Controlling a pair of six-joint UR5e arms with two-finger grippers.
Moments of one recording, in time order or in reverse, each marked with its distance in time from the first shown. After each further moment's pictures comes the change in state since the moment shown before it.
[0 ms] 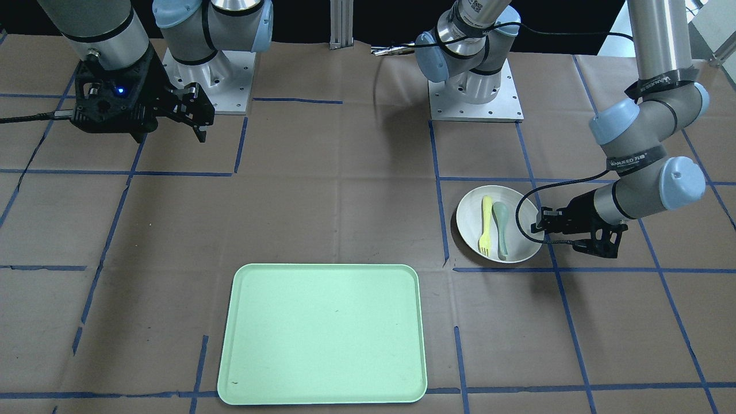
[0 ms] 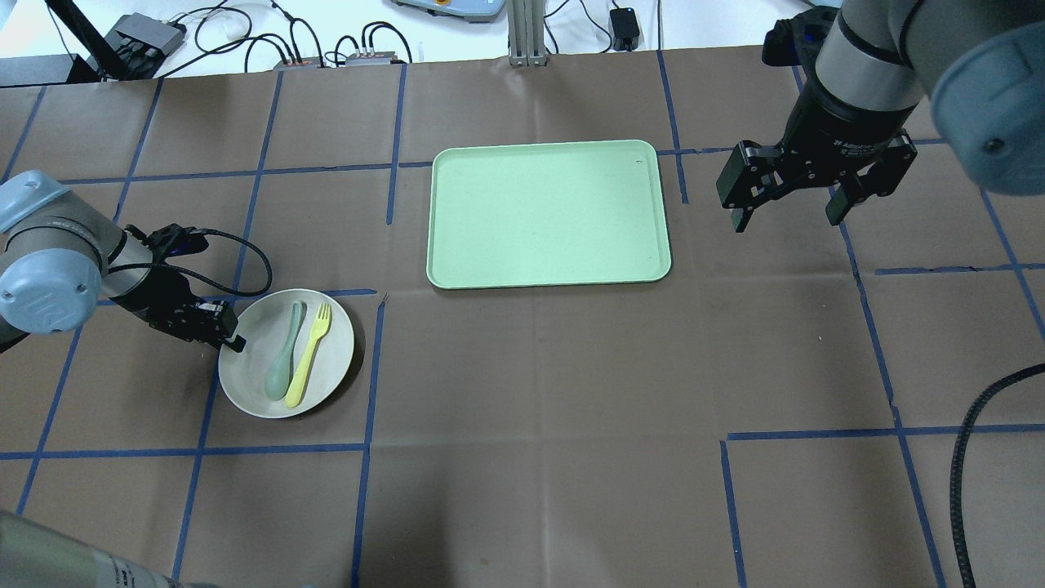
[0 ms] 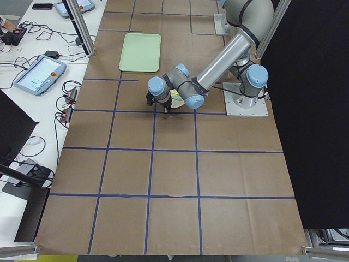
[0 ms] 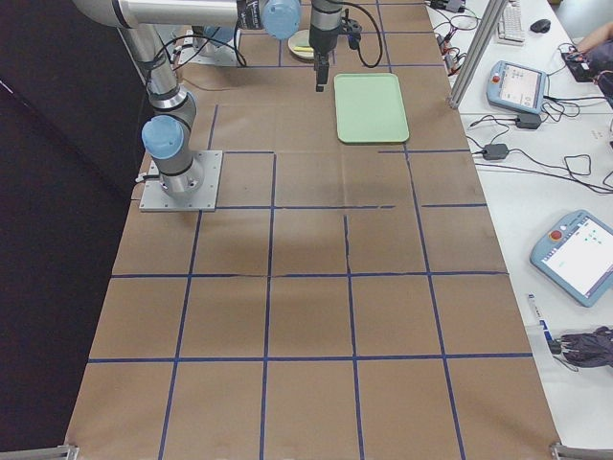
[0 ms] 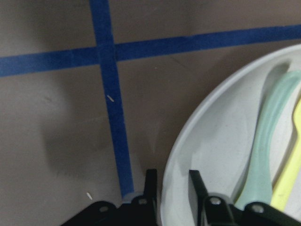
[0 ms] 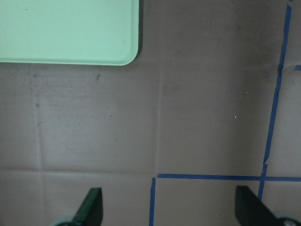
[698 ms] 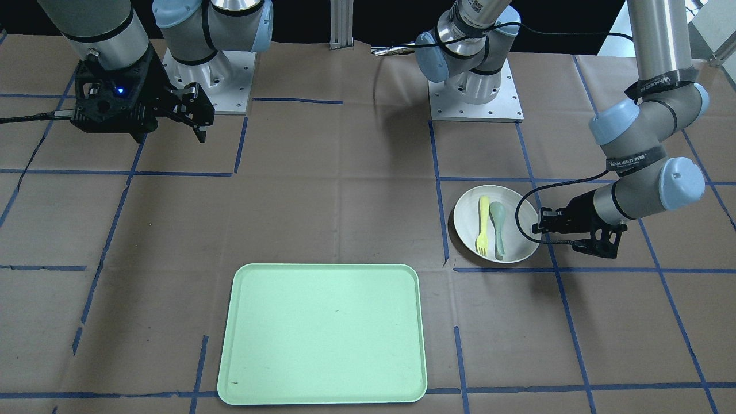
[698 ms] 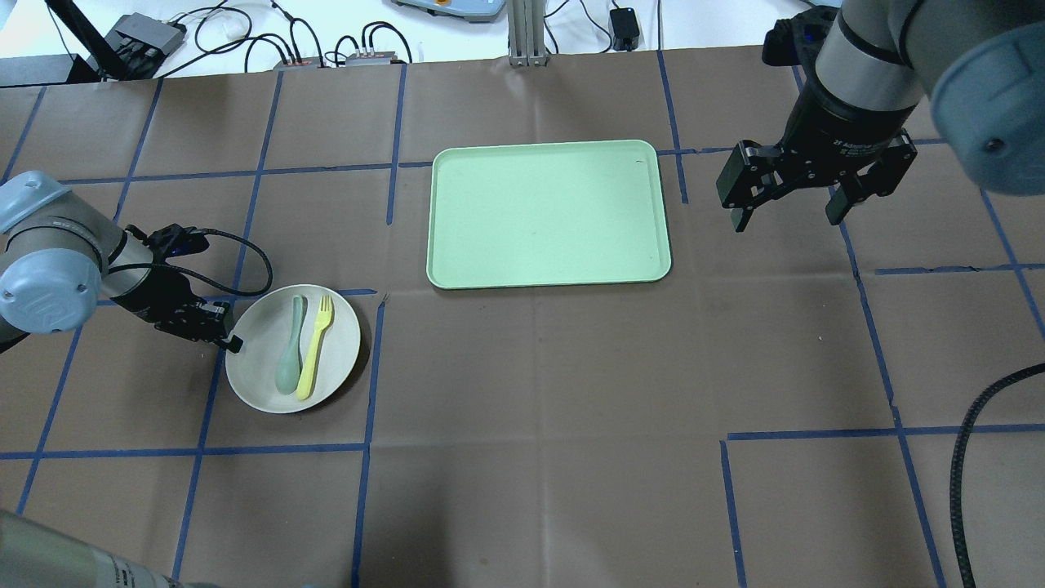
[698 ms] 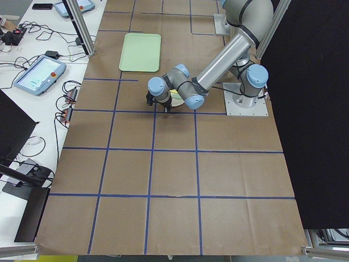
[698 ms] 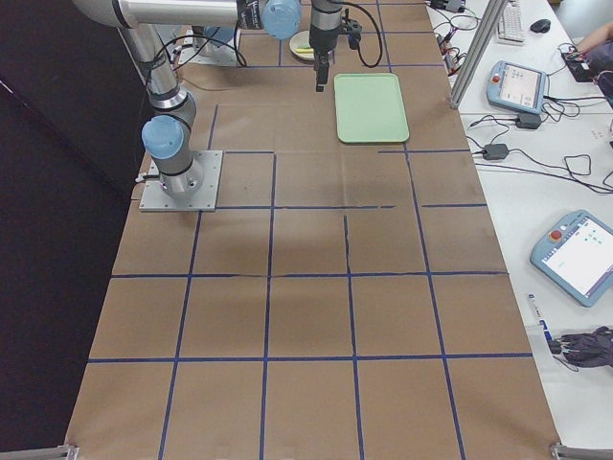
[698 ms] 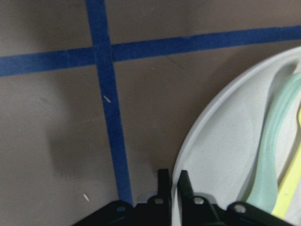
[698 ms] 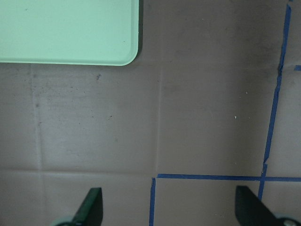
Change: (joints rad) left arm 0.000 0.000 0.001 -0.003 -0.002 0.000; right arm 0.000 0.000 0.000 0.000 0.000 0.000
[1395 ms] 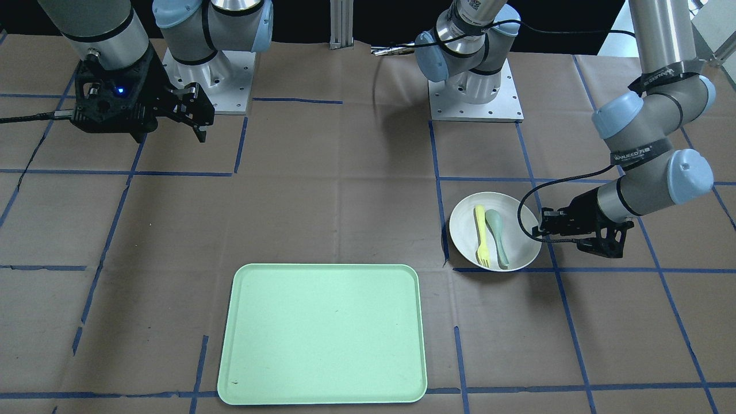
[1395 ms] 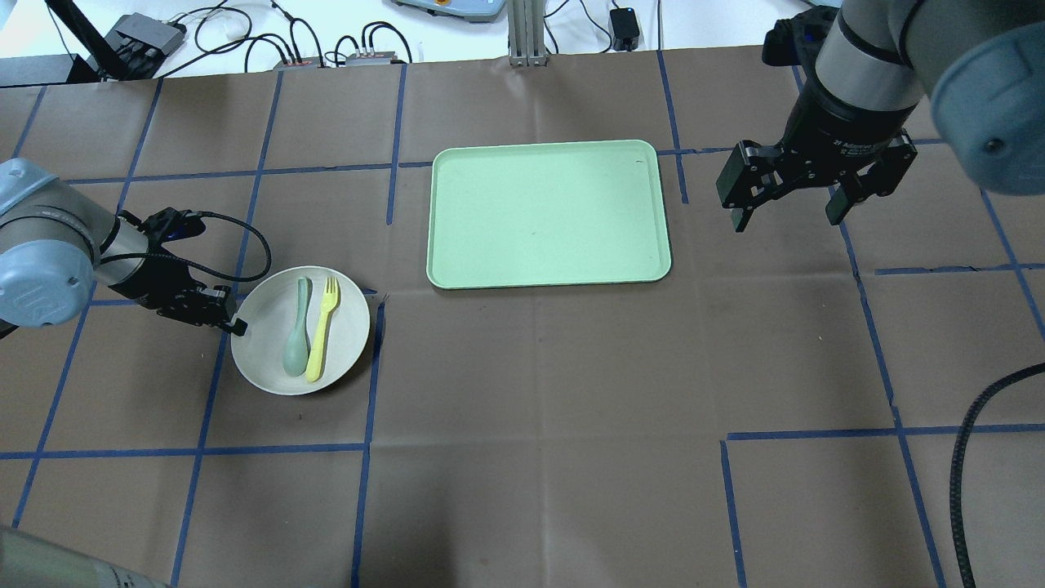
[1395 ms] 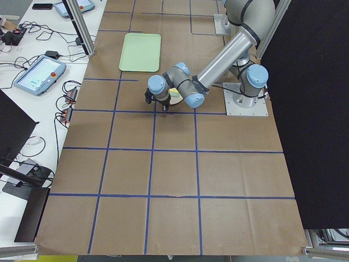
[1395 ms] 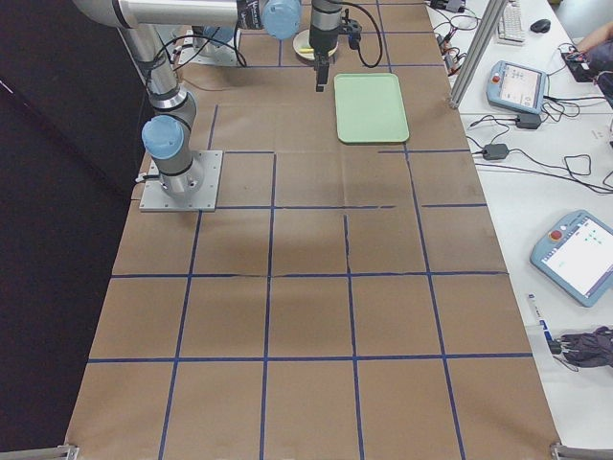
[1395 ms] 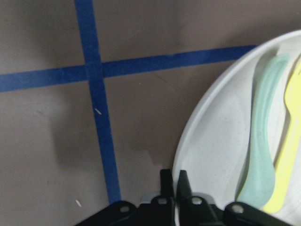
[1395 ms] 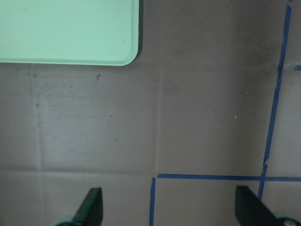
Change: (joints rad) left arm -0.014 0.038 0.020 -0.023 -0.080 -0.011; right arm 0.000 0.000 0.000 0.000 0.000 0.000
